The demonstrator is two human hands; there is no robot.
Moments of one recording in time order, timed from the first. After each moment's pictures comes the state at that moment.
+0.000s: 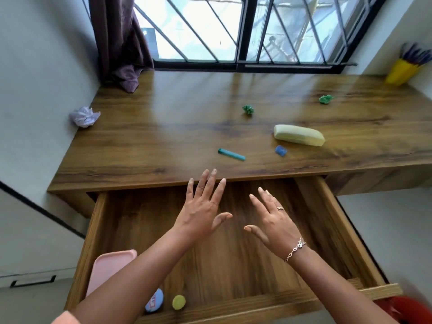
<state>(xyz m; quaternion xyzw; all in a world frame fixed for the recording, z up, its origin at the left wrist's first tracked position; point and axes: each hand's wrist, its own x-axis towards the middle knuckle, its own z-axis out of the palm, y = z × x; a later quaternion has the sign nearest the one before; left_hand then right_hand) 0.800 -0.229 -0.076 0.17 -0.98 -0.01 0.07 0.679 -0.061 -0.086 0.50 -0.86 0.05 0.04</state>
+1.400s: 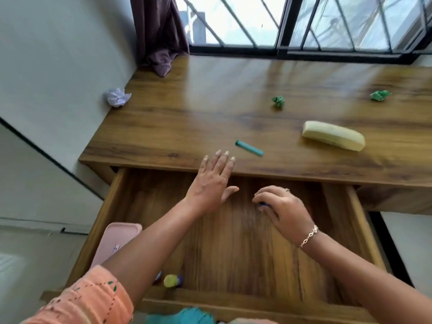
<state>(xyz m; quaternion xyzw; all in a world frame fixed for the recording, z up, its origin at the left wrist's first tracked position) 0.760 -0.237 -0.059 0.24 -0.97 -0.02 -0.01 0.633 -0.076 -0.059 0.62 -0.73 0.28 -0.03</state>
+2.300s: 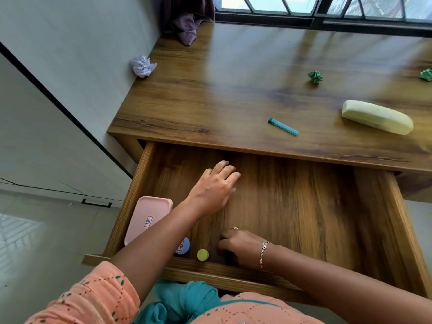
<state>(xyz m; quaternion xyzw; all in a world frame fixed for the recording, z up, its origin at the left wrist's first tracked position) 0.842 -0.243 -0.105 0.20 -0.98 -0.06 0.05 0.767 -0.103 -0.129 0.77 -0.56 -0.04 -0.31</state>
